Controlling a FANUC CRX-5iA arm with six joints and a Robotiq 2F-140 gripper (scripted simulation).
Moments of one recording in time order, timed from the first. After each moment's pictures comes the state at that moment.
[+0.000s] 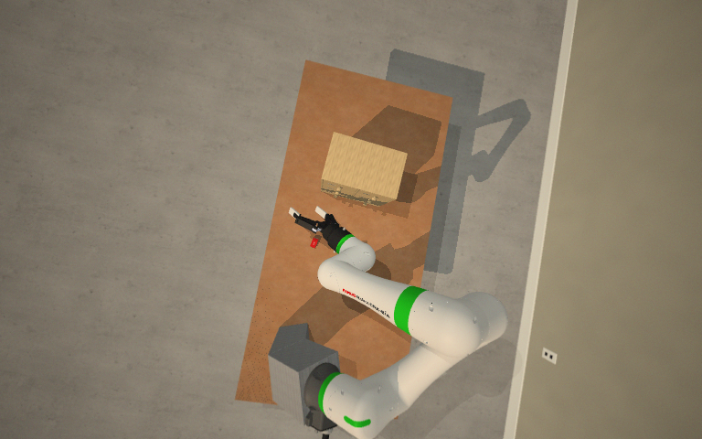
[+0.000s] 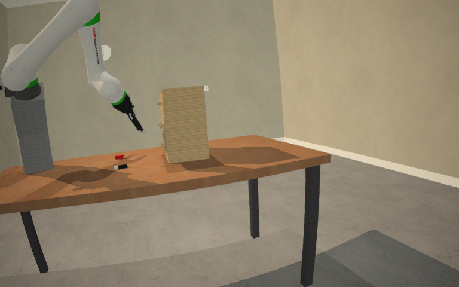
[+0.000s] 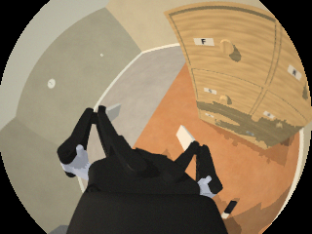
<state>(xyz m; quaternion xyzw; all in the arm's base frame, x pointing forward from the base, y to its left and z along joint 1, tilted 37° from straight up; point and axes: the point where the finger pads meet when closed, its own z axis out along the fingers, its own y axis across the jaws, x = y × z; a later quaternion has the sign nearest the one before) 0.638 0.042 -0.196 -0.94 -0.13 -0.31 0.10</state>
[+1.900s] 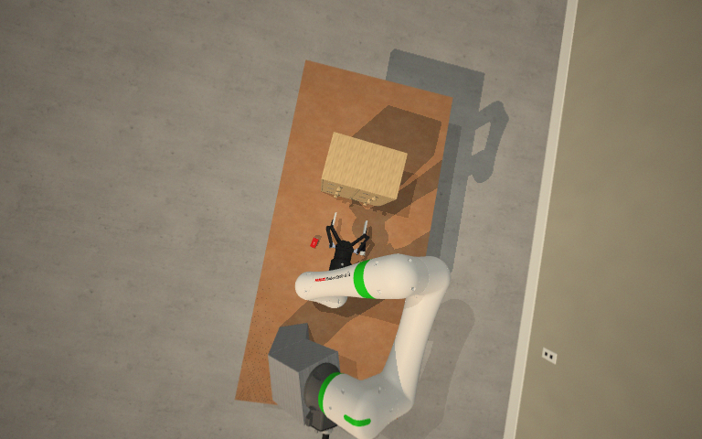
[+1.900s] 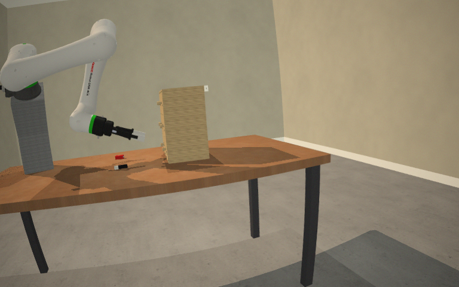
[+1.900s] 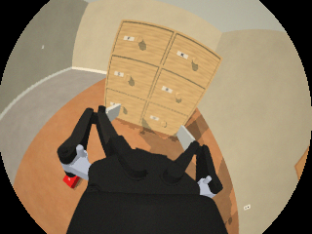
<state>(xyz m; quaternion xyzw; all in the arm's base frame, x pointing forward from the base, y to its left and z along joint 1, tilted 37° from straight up) 0.637 -0.162 -0.123 -0.72 -0.14 -0.63 -0.26</state>
